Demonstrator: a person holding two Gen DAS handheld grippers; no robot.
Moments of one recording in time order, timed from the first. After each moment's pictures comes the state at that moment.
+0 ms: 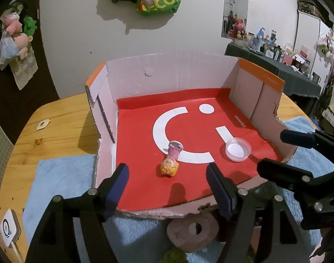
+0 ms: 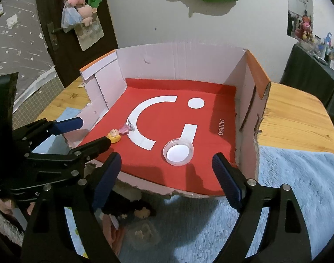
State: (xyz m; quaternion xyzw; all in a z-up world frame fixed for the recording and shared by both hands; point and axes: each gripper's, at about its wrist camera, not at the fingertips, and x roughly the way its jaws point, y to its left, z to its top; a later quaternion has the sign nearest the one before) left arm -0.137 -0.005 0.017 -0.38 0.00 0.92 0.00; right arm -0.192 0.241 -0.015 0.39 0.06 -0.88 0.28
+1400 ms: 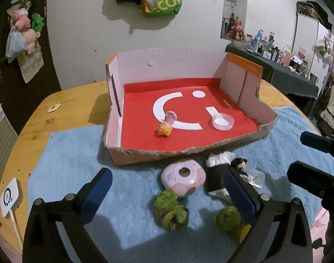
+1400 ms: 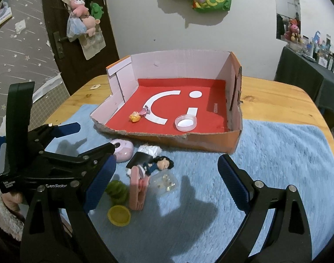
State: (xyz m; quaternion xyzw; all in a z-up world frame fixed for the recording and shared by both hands) left arm -0.067 -0.001 0.015 -0.38 -0.01 0.93 0.00; right arm -0.109 0.268 -0.003 0.35 0.03 -0.89 0.27
